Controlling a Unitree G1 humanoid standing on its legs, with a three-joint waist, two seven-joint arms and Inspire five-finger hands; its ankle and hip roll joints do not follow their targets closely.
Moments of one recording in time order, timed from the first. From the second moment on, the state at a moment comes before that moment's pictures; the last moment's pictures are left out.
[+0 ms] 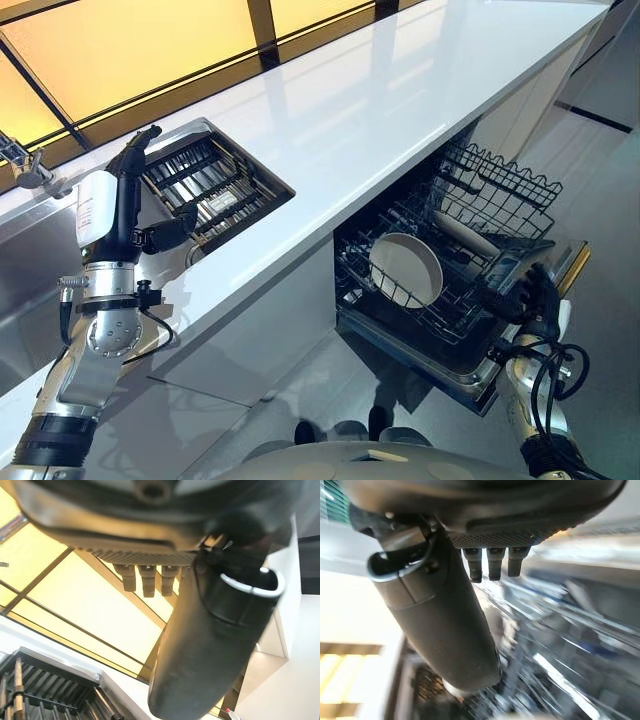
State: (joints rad) left arm 0.06 0.68 0.08 -0.01 0.30 -0.24 0.46; right arm 0.06 -0.37 -0.07 0.51 0.38 -0.18 -0.36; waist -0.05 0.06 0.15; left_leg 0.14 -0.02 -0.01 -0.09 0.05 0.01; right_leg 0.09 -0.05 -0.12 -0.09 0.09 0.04
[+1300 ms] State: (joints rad) left arm -0.01 0.64 0.00 0.10 0.26 -0.20 0.40; right arm -0.09 -0.37 0.02 0.49 0.94 -0.32 -0.15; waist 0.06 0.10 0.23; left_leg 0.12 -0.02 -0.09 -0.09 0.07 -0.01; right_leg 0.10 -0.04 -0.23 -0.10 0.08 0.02
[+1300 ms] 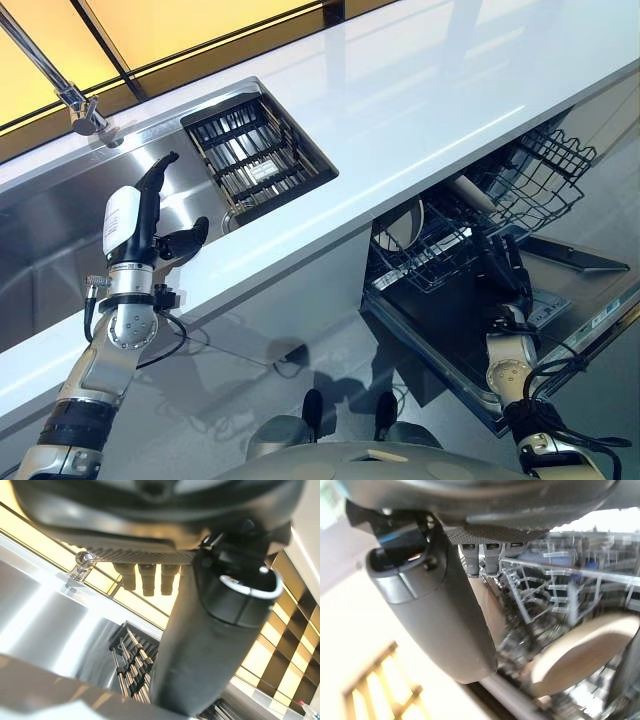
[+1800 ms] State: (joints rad) left arm -0.01 0.62 -0.01 0.10 0.27 -0.22 0.40; right arm -0.11 -0.45 0.06 0.52 0.48 -0.21 -0.23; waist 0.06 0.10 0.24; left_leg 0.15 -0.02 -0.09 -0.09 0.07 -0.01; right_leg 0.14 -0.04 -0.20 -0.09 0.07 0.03
